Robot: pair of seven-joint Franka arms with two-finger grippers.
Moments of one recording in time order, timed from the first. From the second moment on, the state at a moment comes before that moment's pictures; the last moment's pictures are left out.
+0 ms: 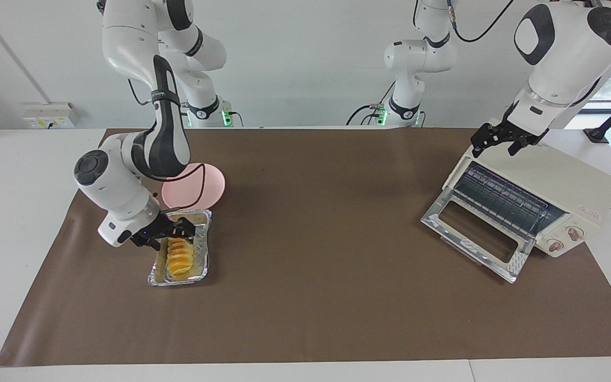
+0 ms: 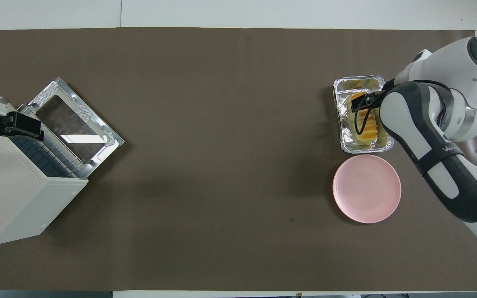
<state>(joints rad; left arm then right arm) -0.09 0.00 0.05 -1.66 0.00 1.57 -0.01 0.02 0.40 0.00 -1.75 0.16 2.13 -0.19</state>
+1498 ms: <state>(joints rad) -0.09 0.00 0.05 -1.66 0.00 1.57 -0.01 0.02 0.27 -0.01 -1.81 0.16 2.00 -0.24</state>
